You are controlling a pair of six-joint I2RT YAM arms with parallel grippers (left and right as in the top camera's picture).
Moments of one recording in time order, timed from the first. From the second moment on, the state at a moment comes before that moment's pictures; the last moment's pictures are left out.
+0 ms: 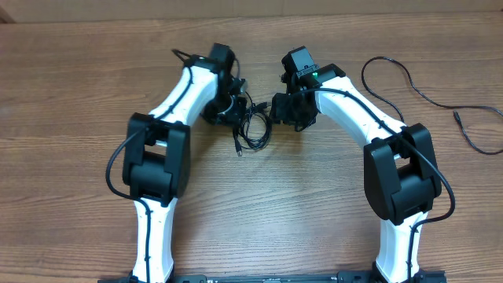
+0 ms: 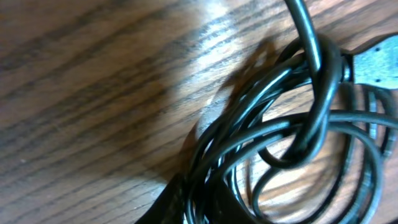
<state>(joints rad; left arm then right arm) -0.31 2.30 1.81 -1.04 0.22 -0.07 0.40 2.11 1.62 -0.85 -0.24 0.43</state>
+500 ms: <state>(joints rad) -0.38 2.30 1.85 -1.22 0.02 -0.28 0.40 2.11 1.62 -0.83 -0.20 0.43</state>
